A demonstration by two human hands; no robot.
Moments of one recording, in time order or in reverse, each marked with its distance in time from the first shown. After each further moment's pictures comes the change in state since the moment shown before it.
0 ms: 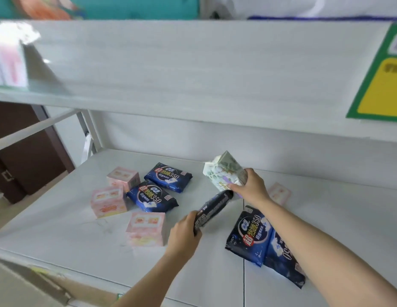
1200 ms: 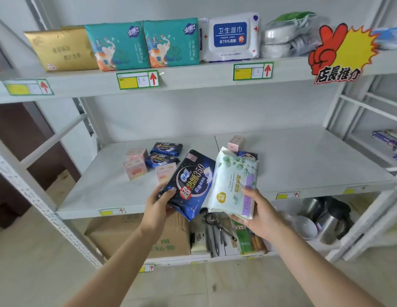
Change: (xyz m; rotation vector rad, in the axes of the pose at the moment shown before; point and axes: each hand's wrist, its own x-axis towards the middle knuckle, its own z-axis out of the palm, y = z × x) left_hand -0.270 -0.028 -0.175 -1.244 -0.135 -0.102; right_hand -0.443 -0.146 -0.052 1.370 -0.127 0.438
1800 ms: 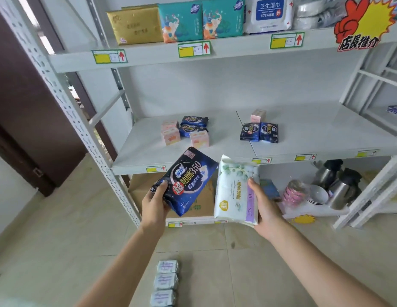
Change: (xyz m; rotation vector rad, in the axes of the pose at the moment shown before) left_hand -0.162 0.012 -0.143 -0.147 0.246 -0.060; right_hand -0.130 0.139 0.091 -0.039 0.164 0.080
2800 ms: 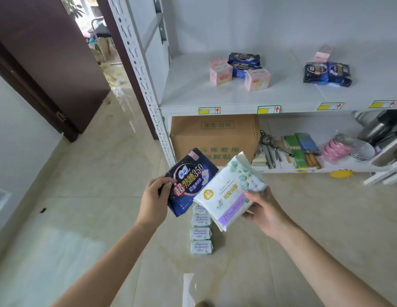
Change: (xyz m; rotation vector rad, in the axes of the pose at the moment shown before) left_hand 0.011 0.006 -0.286 0.759 -0.038 0.130; right_hand -0.005 0.234 0.128 -0.103 -0.178 0.061
